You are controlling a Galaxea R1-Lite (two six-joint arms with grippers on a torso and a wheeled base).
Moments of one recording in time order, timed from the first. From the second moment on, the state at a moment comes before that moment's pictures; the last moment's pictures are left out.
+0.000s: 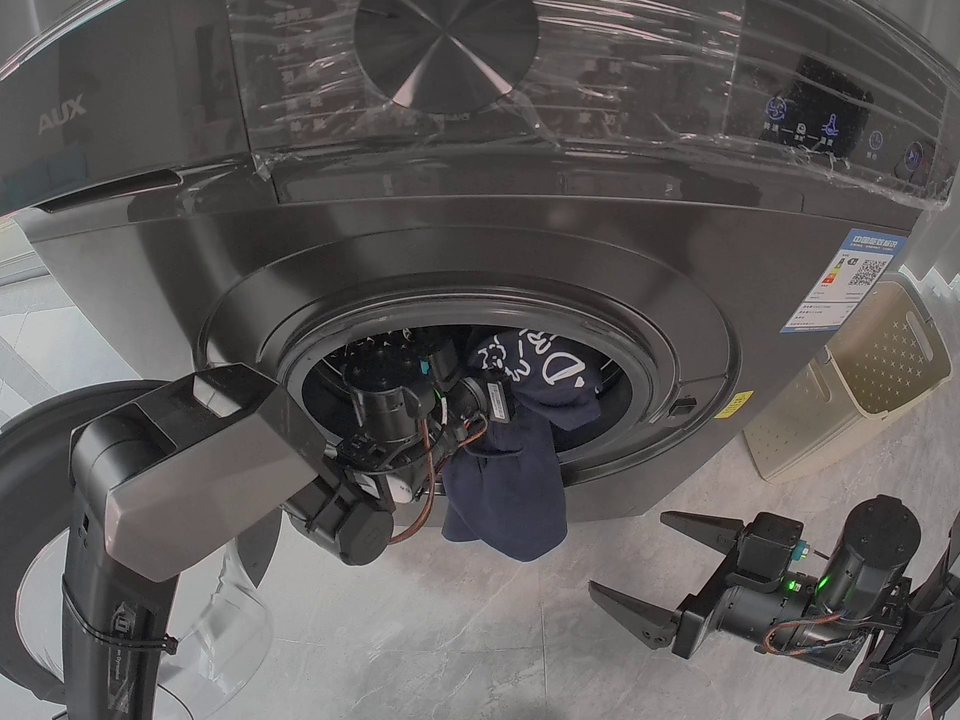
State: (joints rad) left arm -0.58 2.38 -1.18 -1.33 0.07 -0.15; right arm 0.80 1.78 -0.06 -1.54 -0.05 0.09
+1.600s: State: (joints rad) left arm -0.60 2.40 -1.21 -1.07 0.10 -0.09; right arm 0.81 1.80 -0.08 -1.54 -0.05 0.09
